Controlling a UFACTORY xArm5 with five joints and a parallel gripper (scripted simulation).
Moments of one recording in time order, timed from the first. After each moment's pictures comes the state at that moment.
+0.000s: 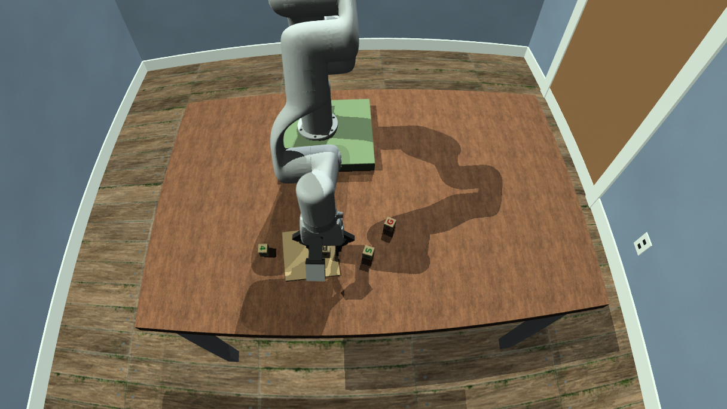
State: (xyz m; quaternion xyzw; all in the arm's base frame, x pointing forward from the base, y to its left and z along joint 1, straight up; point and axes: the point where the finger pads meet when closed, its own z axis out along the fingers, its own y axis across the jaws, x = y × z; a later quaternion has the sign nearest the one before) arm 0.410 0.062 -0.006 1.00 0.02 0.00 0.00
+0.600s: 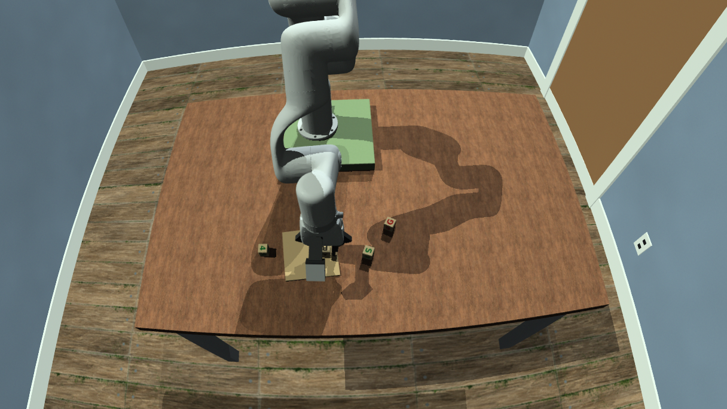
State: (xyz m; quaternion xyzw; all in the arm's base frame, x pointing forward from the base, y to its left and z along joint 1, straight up) arm 0.410 0.062 -0.006 1.00 0.02 0.00 0.00
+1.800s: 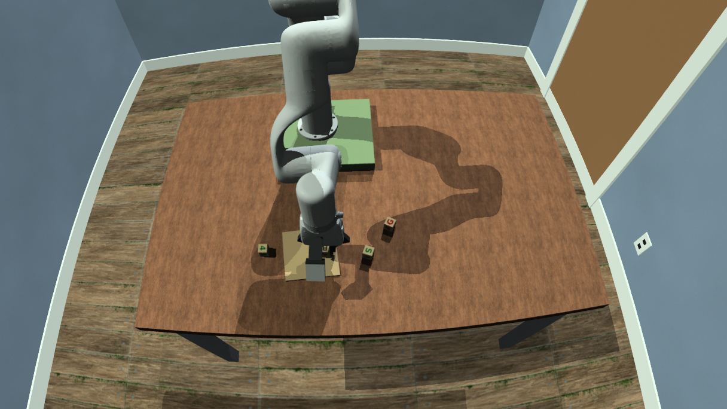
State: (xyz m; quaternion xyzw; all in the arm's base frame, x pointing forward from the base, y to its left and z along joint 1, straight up) arm 0.410 0.062 -0.006 1.00 0.02 0.00 0.00
